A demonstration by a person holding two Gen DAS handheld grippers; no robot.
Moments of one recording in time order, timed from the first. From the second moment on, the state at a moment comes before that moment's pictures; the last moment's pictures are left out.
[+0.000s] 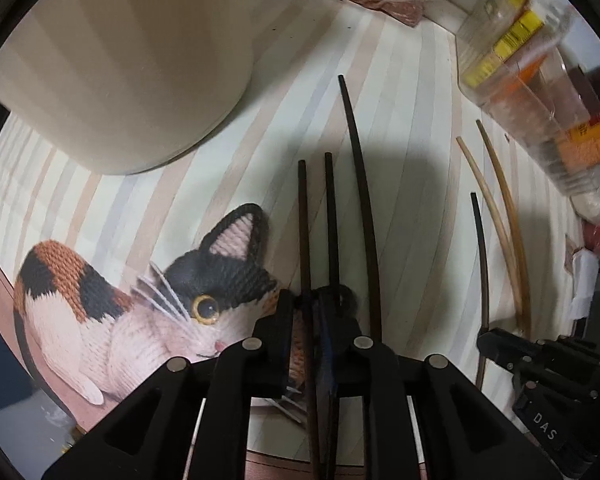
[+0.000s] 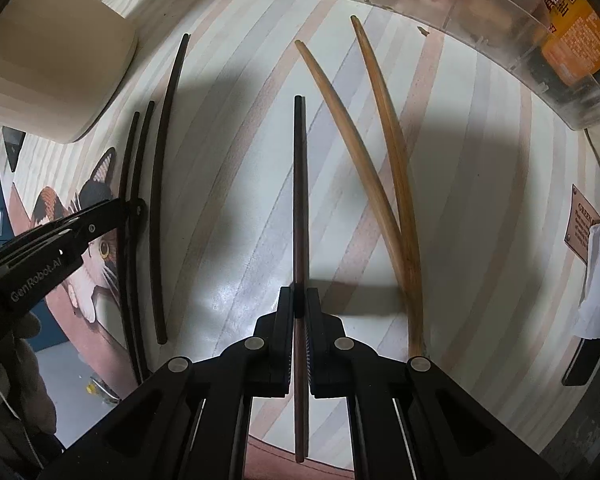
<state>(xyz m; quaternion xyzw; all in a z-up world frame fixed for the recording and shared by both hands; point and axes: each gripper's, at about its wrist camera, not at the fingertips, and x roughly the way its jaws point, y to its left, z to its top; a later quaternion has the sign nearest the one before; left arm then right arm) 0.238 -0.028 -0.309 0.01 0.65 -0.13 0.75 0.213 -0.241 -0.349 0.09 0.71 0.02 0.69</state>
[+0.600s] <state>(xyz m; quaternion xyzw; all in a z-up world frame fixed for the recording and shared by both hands) 0.218 0.033 -0.323 -0.08 0.68 -0.09 0.72 0.208 -0.213 -0.350 0.08 0.74 0.02 0.67</state>
